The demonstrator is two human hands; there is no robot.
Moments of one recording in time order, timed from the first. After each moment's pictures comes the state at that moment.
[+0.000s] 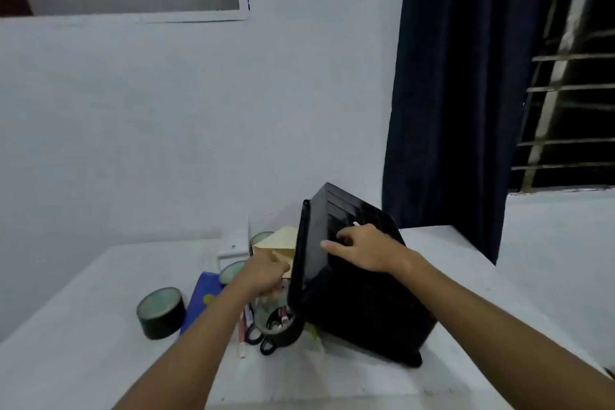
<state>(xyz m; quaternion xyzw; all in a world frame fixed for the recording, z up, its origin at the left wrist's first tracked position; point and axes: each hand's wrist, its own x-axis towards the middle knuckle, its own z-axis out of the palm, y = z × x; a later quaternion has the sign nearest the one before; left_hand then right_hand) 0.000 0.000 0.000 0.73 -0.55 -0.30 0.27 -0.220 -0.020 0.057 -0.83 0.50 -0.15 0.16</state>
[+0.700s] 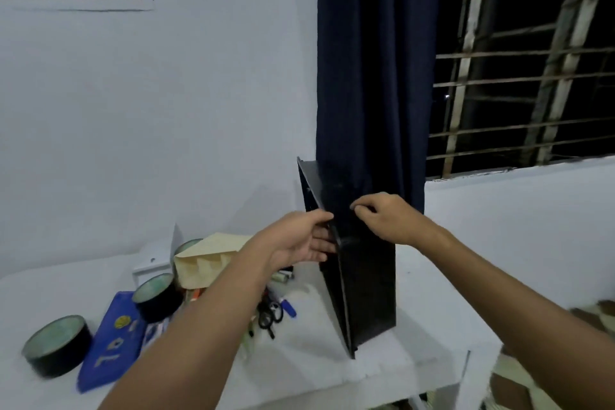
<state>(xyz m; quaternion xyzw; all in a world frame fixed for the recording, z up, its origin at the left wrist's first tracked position) -0.197 -0.022 0.075 0.48 -0.51 -0.63 0.33 -0.380 -0.024 0.090 -0.77 0.57 -0.25 0.15</state>
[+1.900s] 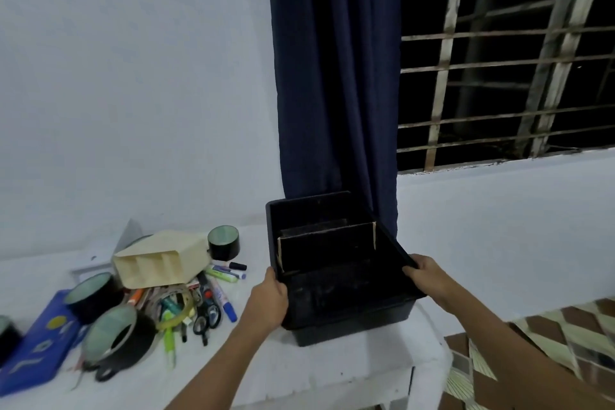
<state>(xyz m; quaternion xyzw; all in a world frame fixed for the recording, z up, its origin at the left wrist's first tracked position) -0.283 -0.059 -0.091 0.72 -0.60 -0.20 0.29 -0.591 -0.105 -0.081 -0.55 0.65 -0.31 0.41</state>
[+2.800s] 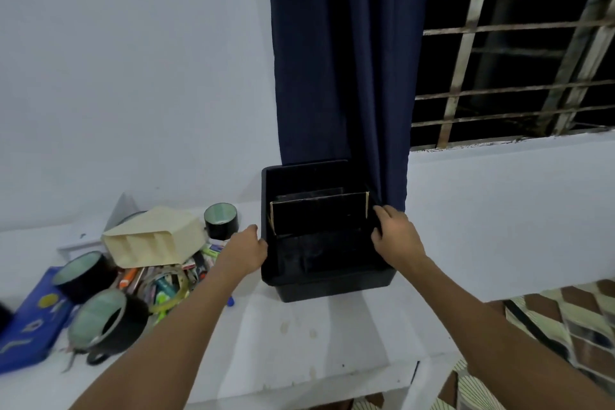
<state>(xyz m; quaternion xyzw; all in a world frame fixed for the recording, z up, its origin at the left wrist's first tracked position) -0.232 -0.134 -0.072 0.74 -0.64 -0.13 0.17 -0.528 -0.158 -0.079 -0.73 0.64 -0.26 0.02</state>
